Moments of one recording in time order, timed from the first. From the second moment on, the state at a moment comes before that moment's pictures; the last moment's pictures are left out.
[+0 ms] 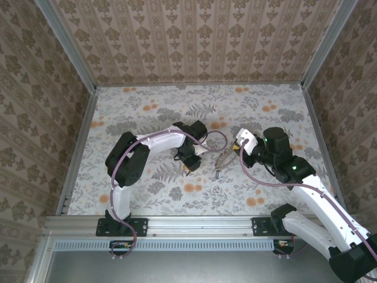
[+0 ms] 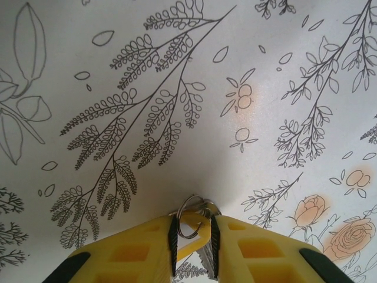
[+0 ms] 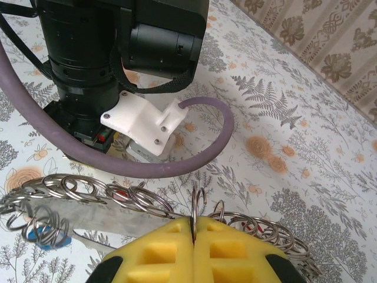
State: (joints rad) left arm -0.82 2.00 1.41 -0.93 0.19 0.17; right arm 0.39 0.84 0.77 -0.49 -0.26 -0.45
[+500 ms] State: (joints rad) left arm -0.82 2.00 1.40 -0.90 0.20 0.17; right arm 0.39 0.84 0.77 -0.49 -0.26 -0.45
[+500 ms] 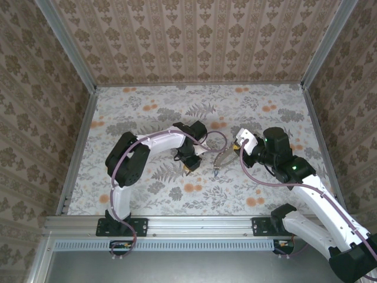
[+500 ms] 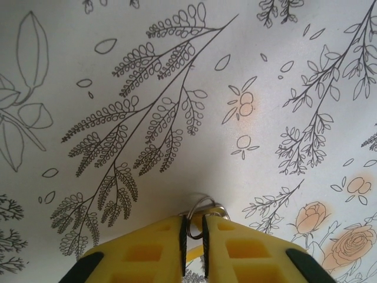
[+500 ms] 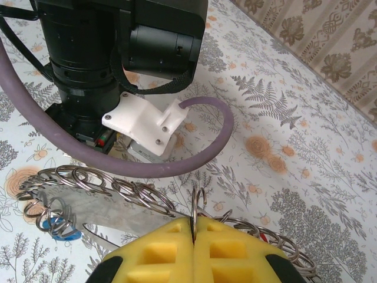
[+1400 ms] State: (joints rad) left arm -0.66 1.51 1.13 -0.56 0.62 0.20; right arm 0.40 0.83 0.77 -0.48 -0.42 -0.47
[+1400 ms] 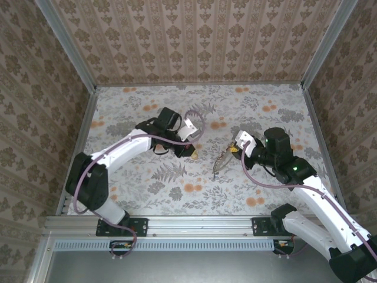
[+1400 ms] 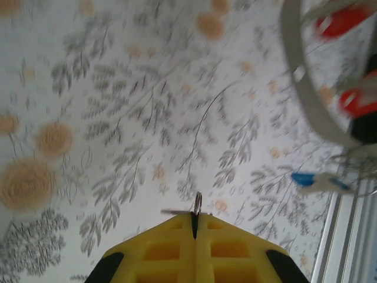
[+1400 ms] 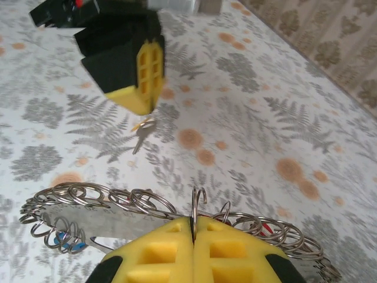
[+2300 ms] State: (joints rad) left arm -0.83 1.27 0.96 -0.31 0.65 0.56; right arm 0.52 1.02 0.79 -0.47 -0.73 -0.64
